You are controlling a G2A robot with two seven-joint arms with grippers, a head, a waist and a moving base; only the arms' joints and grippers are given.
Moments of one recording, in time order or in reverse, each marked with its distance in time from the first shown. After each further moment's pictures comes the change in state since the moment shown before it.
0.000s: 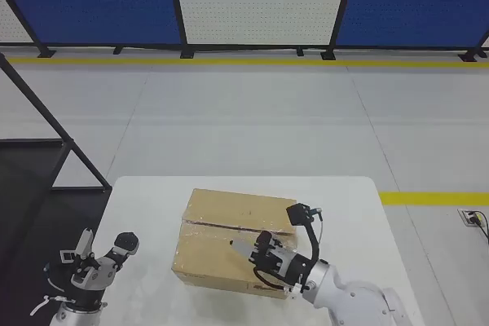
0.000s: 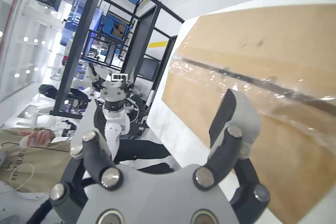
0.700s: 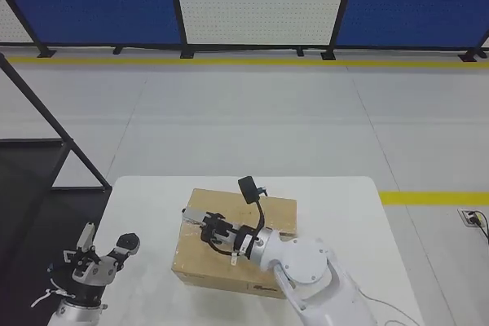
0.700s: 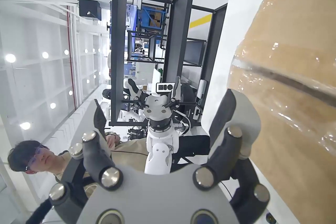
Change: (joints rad) left arm 0.014 0.003 -0.011 -0.040 -0.034 0.151 0.071; right arm 0.323 -0.069 -0.206 0.381 0.370 0.106 -0.171
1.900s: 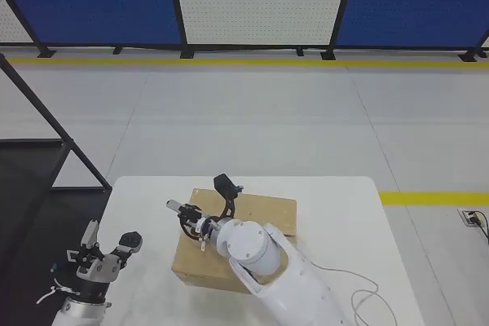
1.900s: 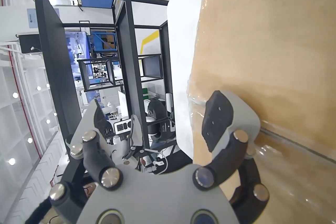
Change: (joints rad) left arm -0.007 -0.003 0.026 -0.011 0.020 0.017 0.070; right arm 0.223 -0.112 -0.192 0.329 0.014 0.267 -0.293
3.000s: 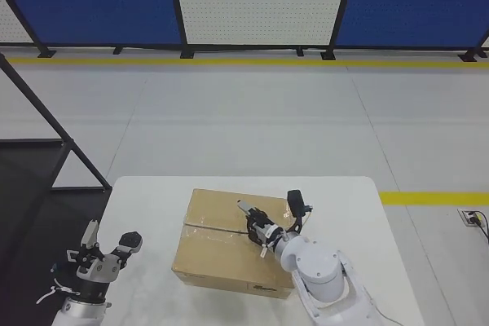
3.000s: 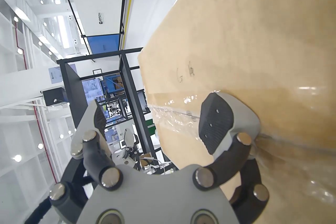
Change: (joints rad) left arm 0.000 0.000 0.000 0.000 0.000 0.000 0.000; right arm -0.363 0.108 0.341 -0.399 -0.138 0.119 0.056
